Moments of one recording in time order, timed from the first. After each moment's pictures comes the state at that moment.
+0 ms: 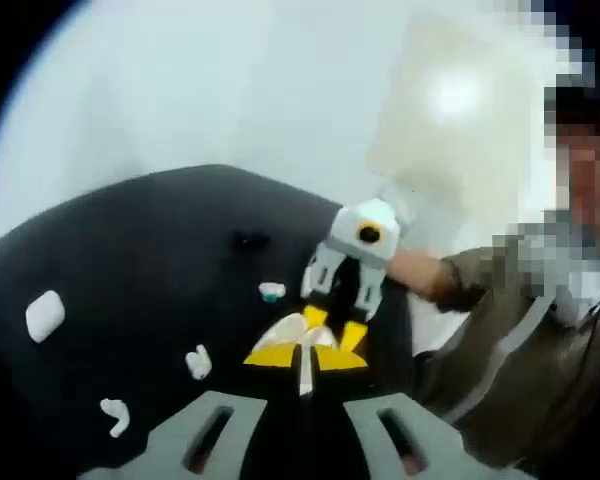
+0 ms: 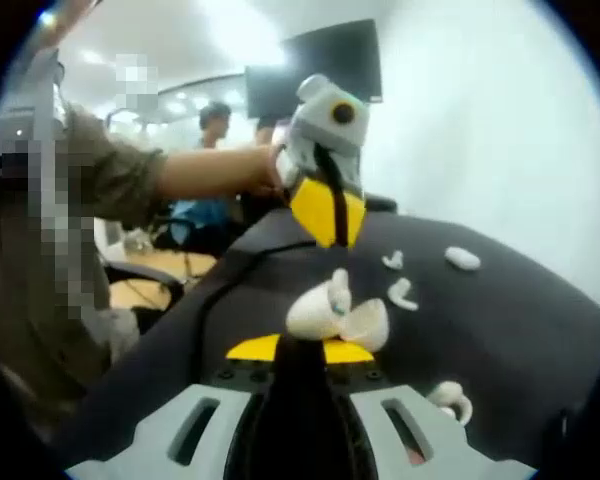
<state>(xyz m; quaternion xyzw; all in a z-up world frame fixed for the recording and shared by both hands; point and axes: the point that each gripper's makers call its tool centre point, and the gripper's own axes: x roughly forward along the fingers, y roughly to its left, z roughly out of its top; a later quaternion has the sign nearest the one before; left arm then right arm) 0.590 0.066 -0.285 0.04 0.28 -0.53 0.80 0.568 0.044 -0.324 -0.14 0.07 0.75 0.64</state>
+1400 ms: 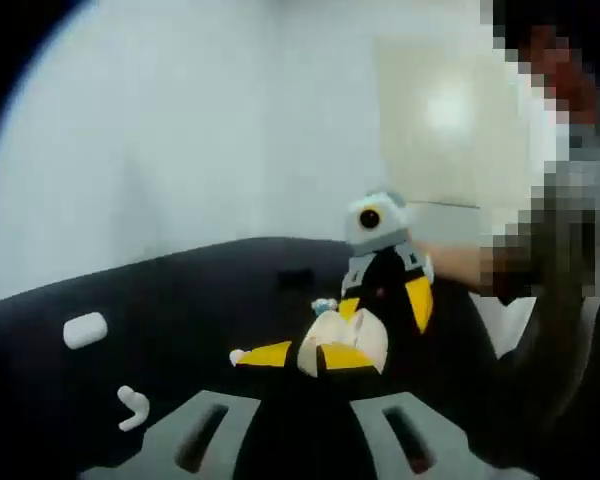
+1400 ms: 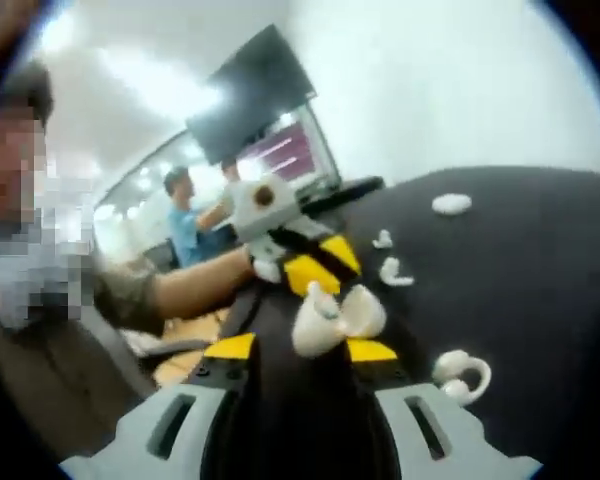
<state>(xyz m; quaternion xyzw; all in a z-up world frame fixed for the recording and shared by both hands) 0.617 0.079 -0.308 0.06 0.10 -0.47 0.88 0.580 0.044 -0.307 0.05 0.22 0.73 0.64</state>
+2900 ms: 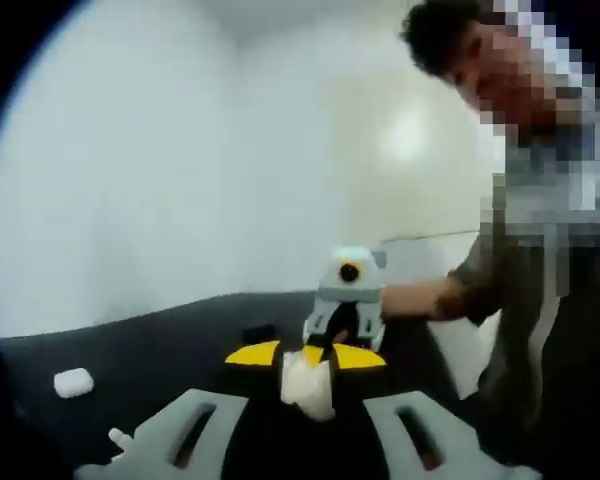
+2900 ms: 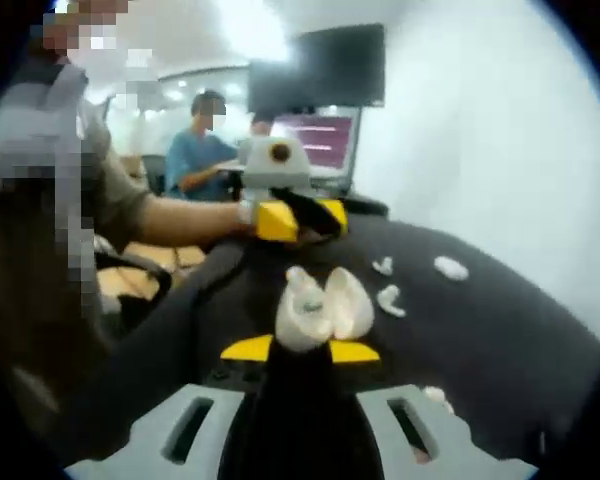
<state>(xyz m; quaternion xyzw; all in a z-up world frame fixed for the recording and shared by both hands) 0.563 0.069 -0.254 0.02 -0.05 -0.56 0.83 0.572 0.040 -0.319 -0.17 0.04 0.73 0.66</state>
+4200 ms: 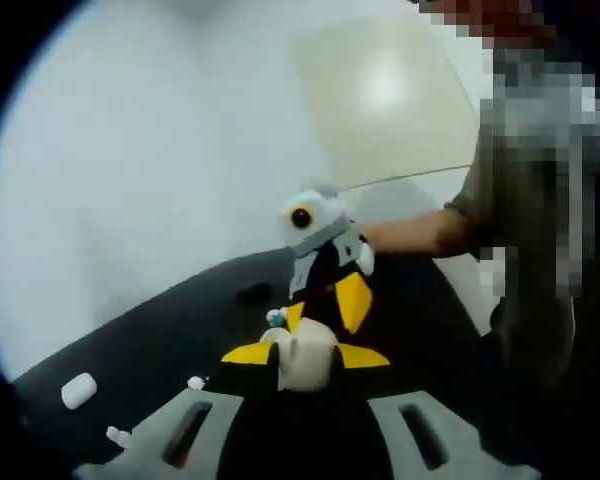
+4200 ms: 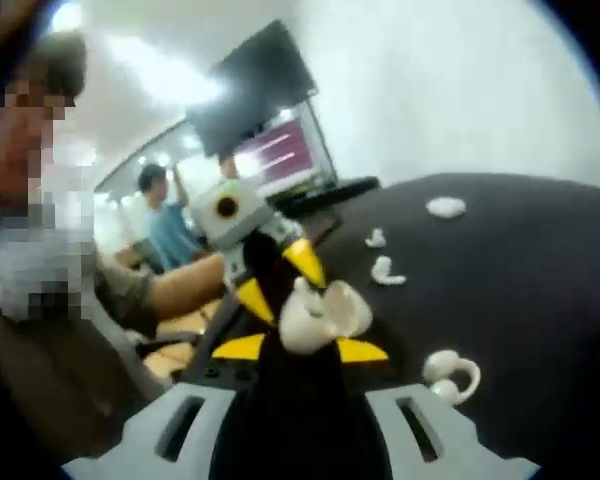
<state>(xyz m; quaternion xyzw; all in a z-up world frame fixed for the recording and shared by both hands) 0.571 0.059 -0.296 0.14 0.00 -0.55 0.83 0.581 0.045 -0.311 0.02 0.21 0.73 0.65</state>
